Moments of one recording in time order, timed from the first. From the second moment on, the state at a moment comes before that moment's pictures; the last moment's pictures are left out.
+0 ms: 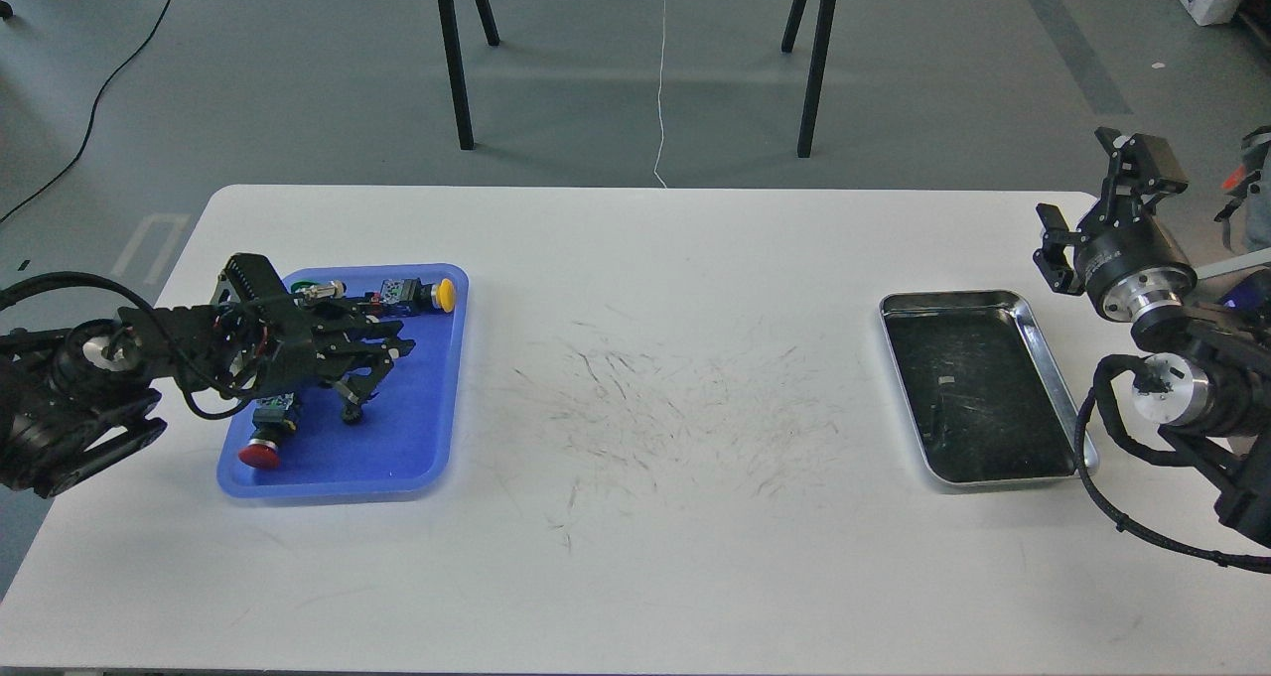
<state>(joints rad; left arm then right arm) -0.97 0.57 0.19 -0.73 1.90 0.31 -0.49 0.72 -0.57 0.42 0.79 0.05 0.02 0.49</state>
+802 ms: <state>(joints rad) -1.07 0.47 0.17 -0.90 1.57 0.26 -0.49 0.71 -0.57 0.42 0.78 0.04 0.02 0.49</state>
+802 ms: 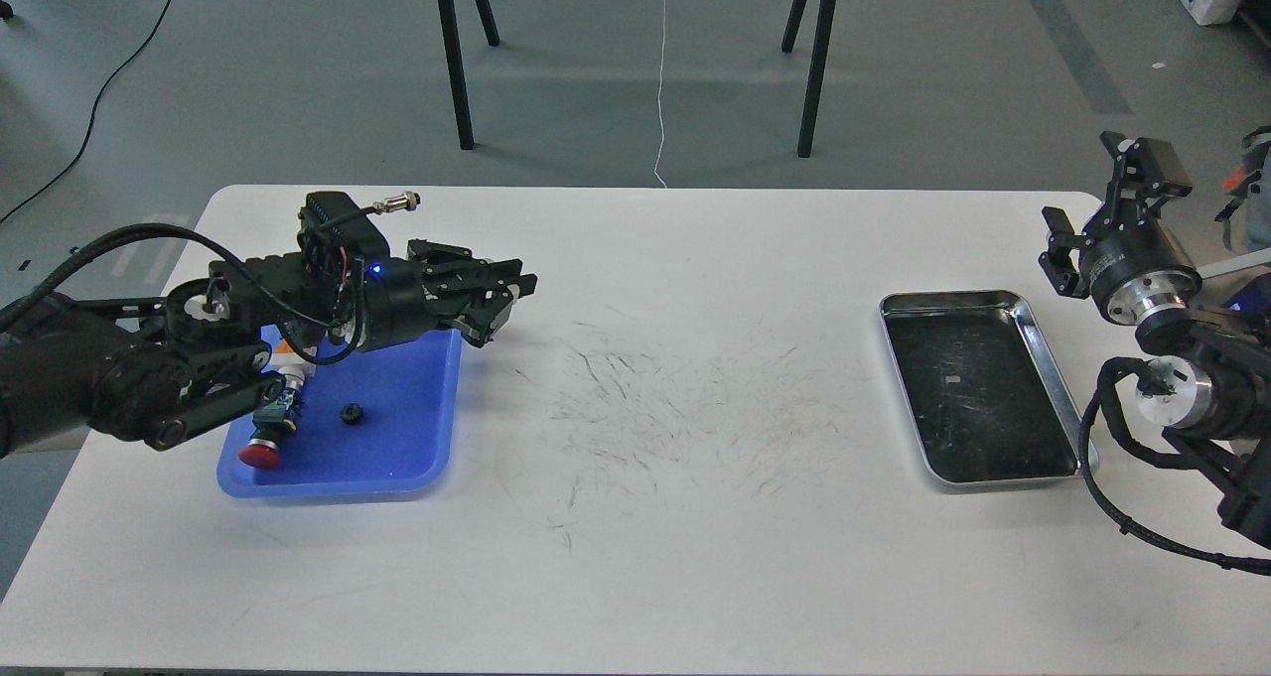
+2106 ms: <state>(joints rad) -1.02 -0.02 0.19 -0.71 1.57 0.21 -0.49 0.70 -0.60 0.39 0.80 0.04 0.02 0.49</state>
